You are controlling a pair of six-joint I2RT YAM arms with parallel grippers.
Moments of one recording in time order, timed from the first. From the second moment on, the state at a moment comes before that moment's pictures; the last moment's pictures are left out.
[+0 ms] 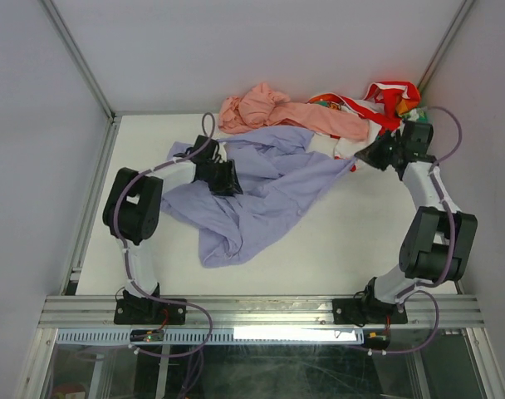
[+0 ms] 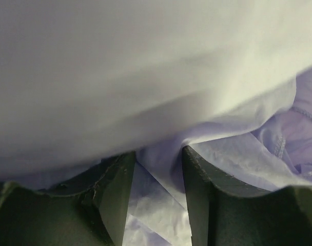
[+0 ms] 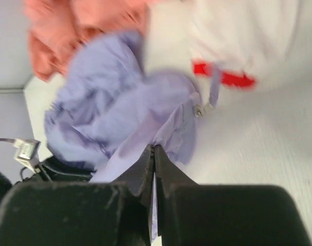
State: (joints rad) left arm -0.40 1.98 1.29 -0.32 0.42 -0.44; right arm -0.19 1.56 1.09 -0.29 -0.44 0.60
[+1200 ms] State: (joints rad) left arm -0.36 1.34 0.97 -0.44 0.40 -0.43; right arm 0.67 1.41 1.26 -0.78 -0.43 0.20
